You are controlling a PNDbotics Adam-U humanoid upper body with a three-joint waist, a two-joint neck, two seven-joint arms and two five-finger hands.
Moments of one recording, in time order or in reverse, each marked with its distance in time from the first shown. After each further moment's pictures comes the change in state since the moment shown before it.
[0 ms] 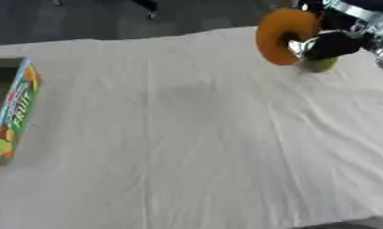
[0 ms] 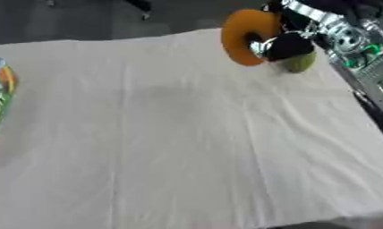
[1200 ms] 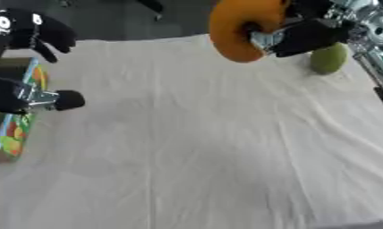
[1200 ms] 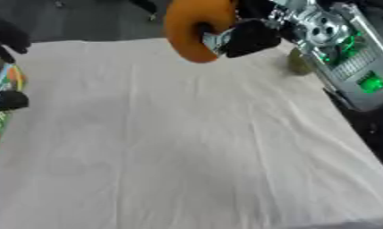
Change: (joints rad) left arm -0.153 -0.082 -0.192 -0.051 -0.007 -0.025 -0.163; right arm -0.152 0.131 0.110 -0.102 -0.032 0.037 0.047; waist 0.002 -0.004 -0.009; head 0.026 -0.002
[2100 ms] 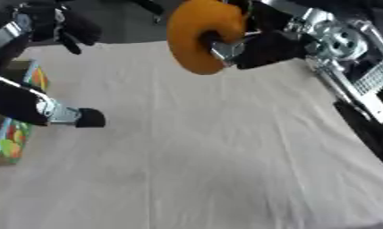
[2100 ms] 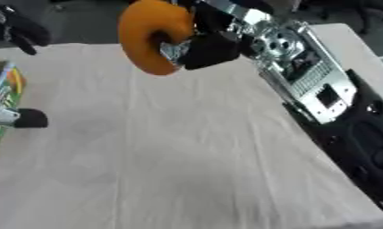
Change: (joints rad) left arm -0.040 -0.042 -0.050 -0.039 -0.006 -0.132 0.109; right arm -0.048 0.123 0.075 0.002 -0.094 0.029 -0.092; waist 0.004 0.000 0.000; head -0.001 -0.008
